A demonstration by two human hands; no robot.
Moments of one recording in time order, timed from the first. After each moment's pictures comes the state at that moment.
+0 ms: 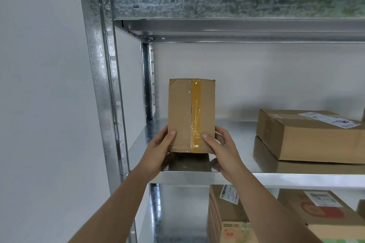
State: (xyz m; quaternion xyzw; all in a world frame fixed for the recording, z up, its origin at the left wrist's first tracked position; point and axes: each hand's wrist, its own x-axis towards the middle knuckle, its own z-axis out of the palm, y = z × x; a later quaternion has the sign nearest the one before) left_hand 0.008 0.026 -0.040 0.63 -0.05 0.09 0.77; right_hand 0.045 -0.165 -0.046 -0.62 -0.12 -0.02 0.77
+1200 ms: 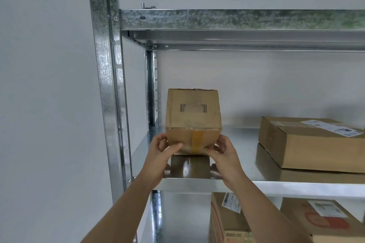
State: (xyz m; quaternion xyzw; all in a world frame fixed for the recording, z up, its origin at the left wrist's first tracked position) left_hand 0.024 0.033 -0.055 0.63 -0.04 0.14 0.76; right_hand 0.042 -0.159 -0.045 -0.67 -0.13 -0.07 0.73
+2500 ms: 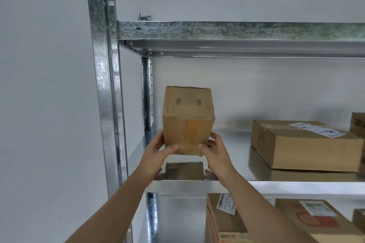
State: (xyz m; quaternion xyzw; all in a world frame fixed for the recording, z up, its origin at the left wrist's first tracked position) left_hand 0.023 0.038 -0.041 0.69 -0.09 0.16 0.70; right_hand 0.039 -0.158 -0.033 -0.73 -0.13 -0.09 0.67
